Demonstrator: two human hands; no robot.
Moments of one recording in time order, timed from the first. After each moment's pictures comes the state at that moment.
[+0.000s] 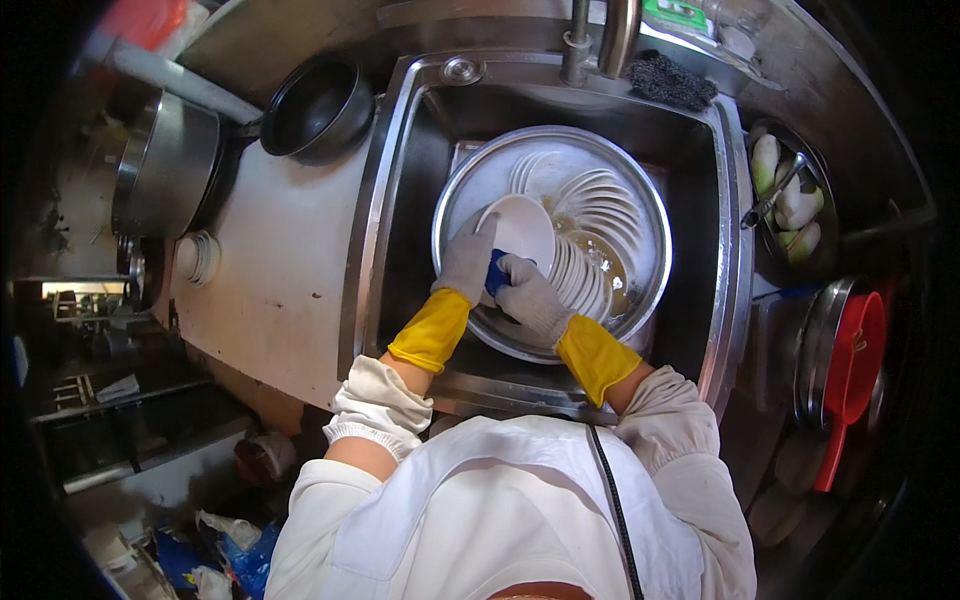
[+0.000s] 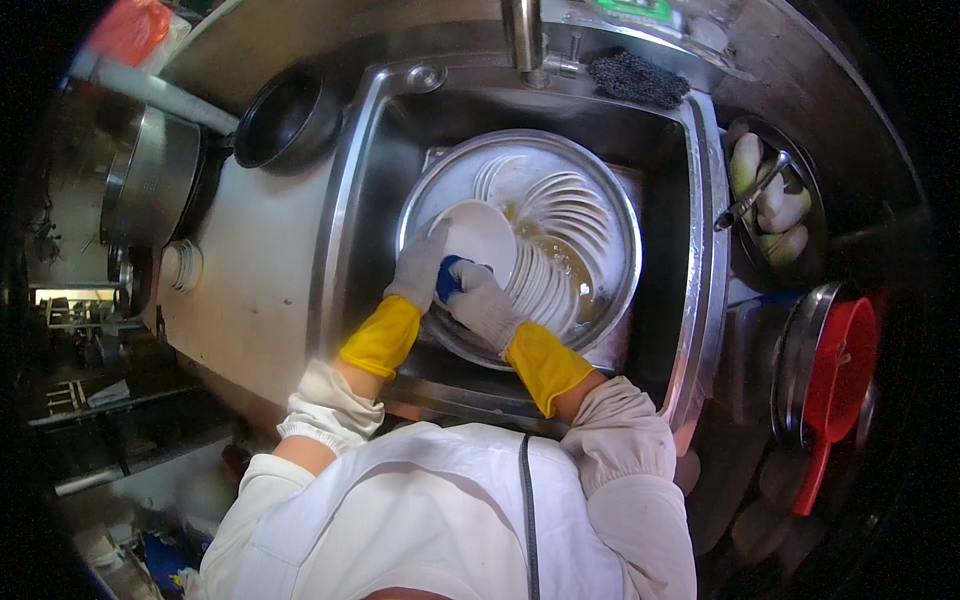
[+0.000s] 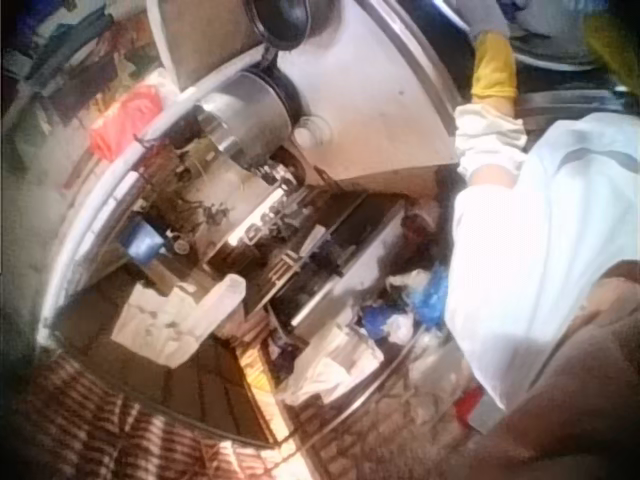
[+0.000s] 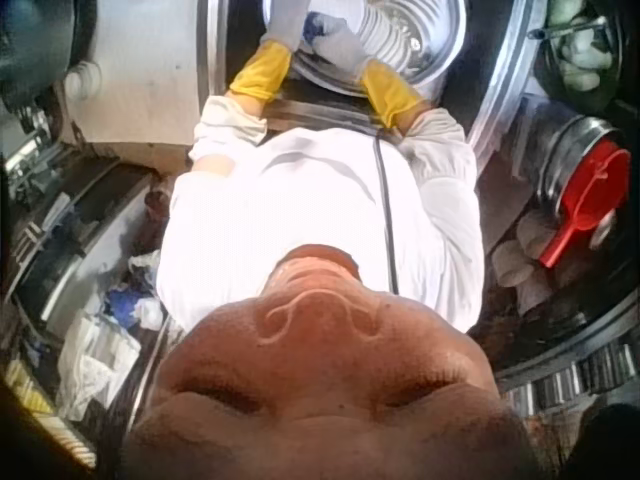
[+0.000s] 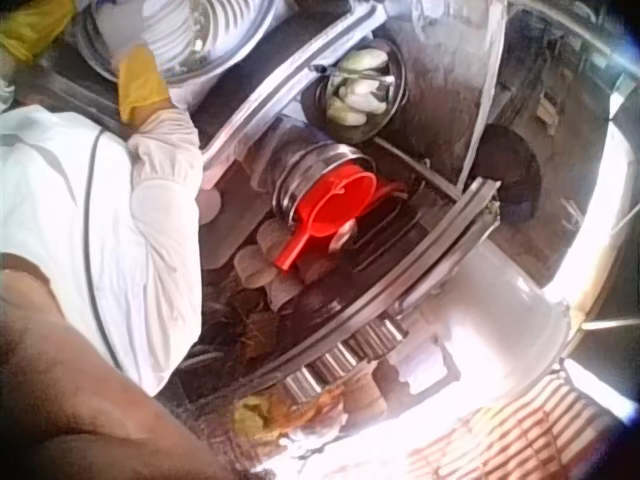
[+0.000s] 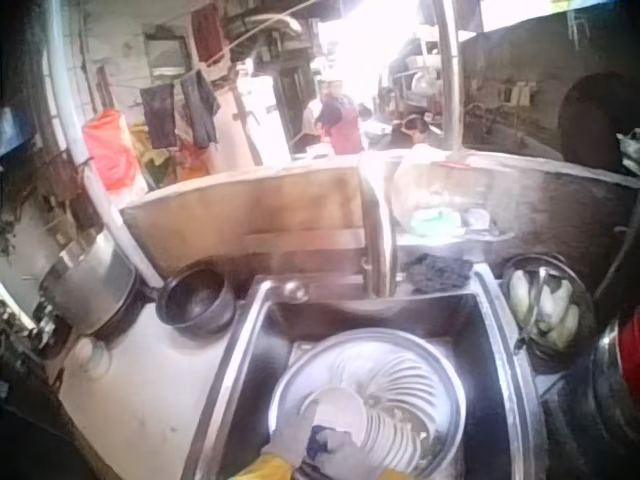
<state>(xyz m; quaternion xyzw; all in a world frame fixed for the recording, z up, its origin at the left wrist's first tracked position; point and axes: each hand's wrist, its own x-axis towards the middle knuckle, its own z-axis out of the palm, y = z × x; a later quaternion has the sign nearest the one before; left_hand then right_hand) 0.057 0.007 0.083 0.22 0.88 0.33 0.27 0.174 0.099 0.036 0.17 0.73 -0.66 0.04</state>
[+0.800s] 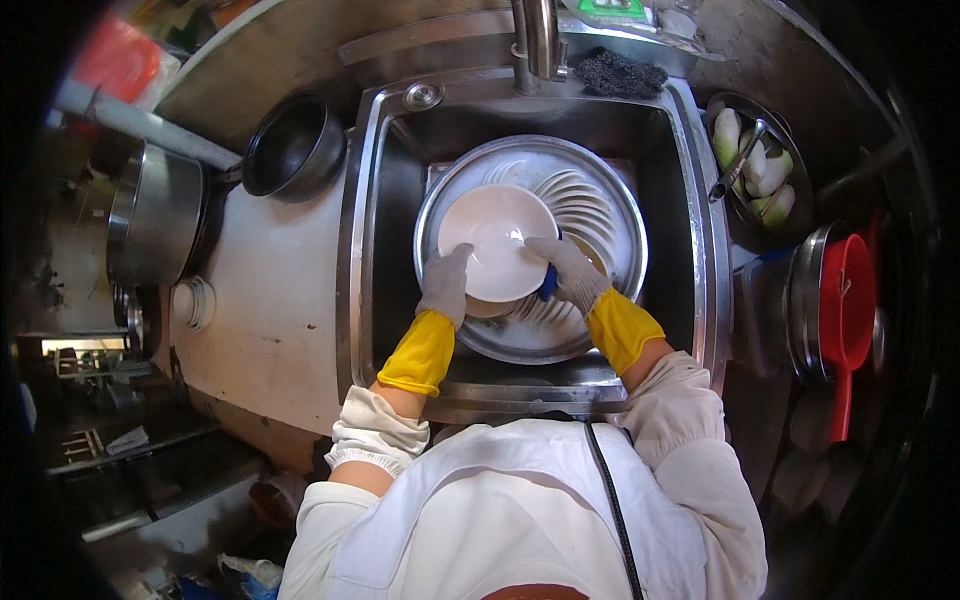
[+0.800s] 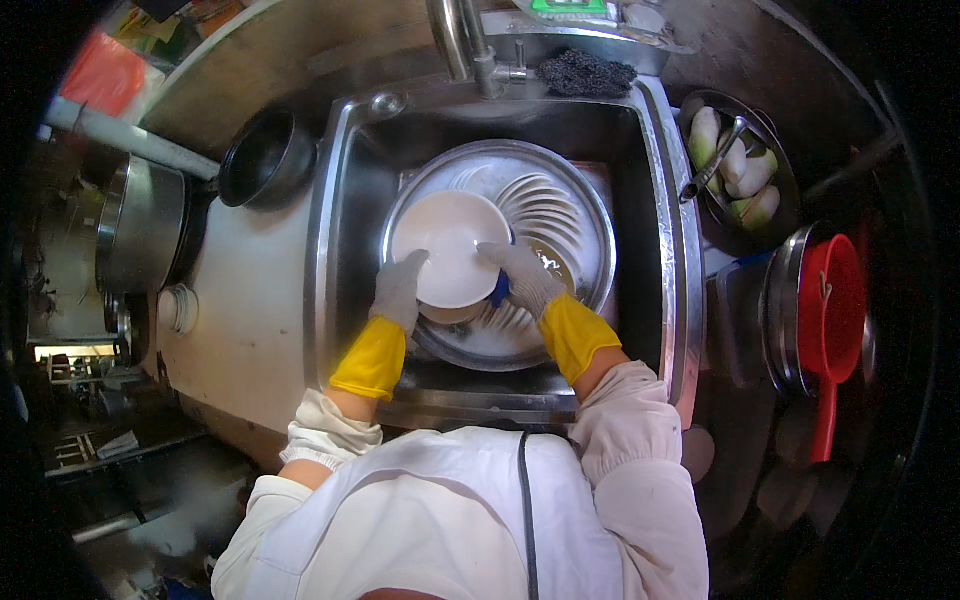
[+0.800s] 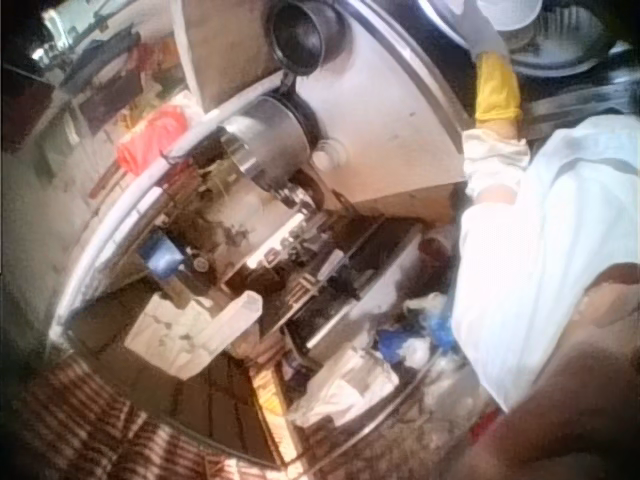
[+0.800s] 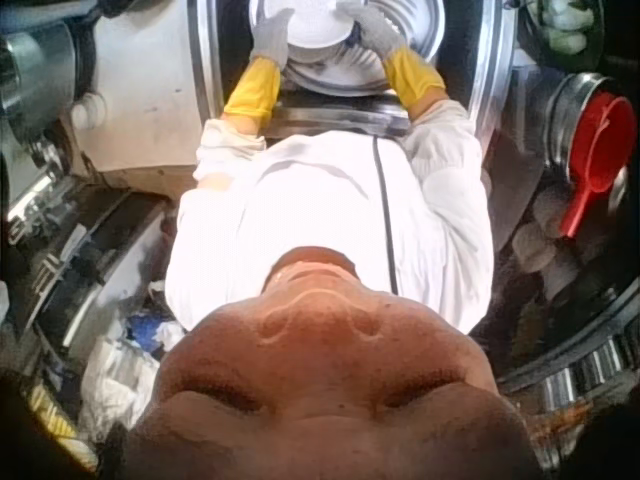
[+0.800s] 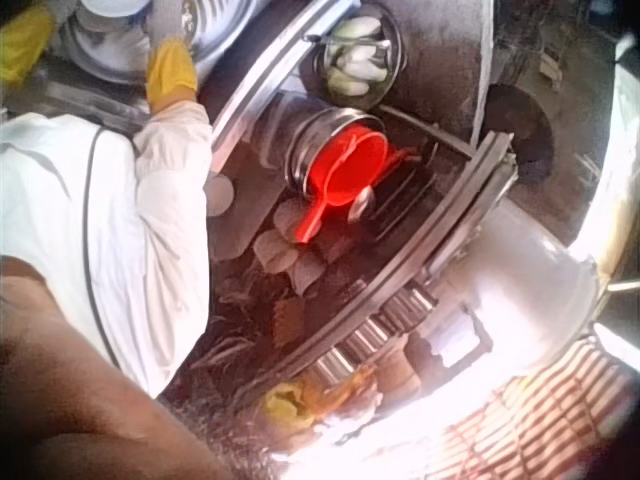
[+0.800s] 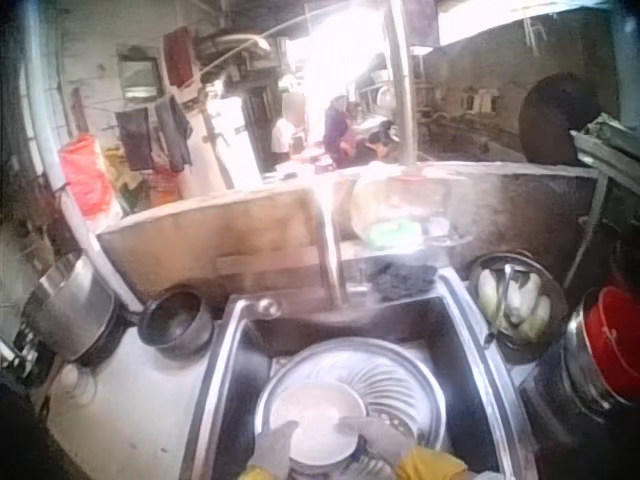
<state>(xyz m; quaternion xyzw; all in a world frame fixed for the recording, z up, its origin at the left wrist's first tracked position) 0.067 0.003 0.081 0.00 0.80 0.53 0.29 0.193 0.177 0.044 0.34 0.36 -0.87 -0.05</state>
